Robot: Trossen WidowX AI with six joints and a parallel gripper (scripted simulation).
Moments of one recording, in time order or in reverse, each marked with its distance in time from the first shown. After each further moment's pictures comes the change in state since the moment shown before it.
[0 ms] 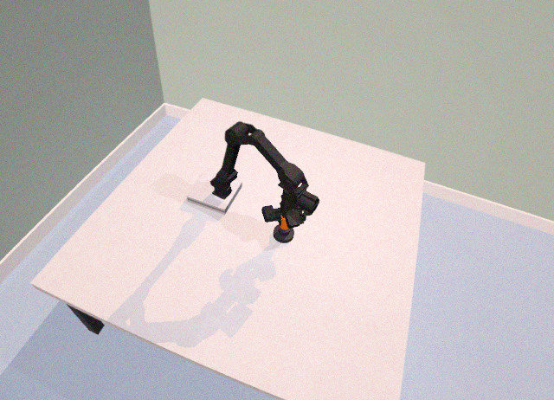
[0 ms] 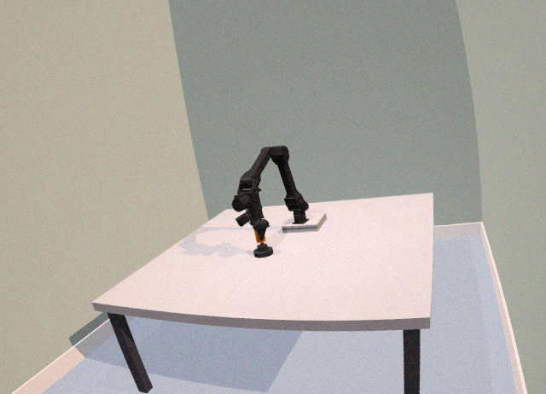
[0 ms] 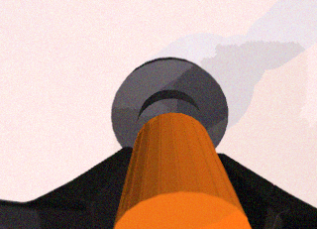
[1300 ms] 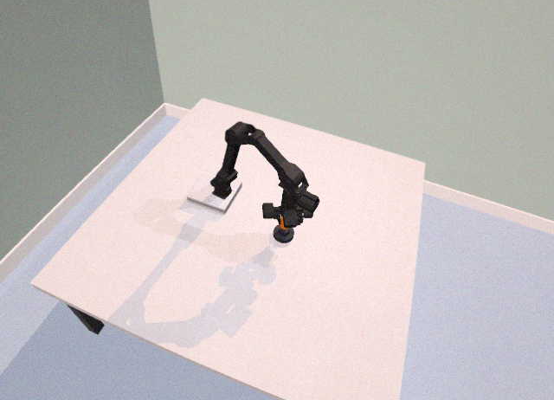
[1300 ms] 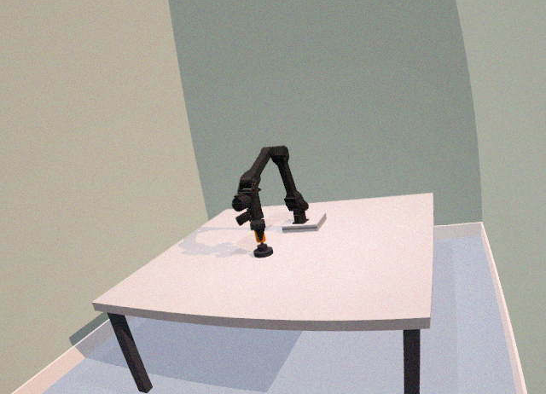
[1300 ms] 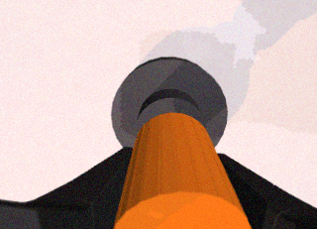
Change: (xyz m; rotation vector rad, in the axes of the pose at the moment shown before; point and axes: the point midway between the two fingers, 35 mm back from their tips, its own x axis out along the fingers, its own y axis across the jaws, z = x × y) arm -0.001 0.000 0.000 0.182 0.002 -0.002
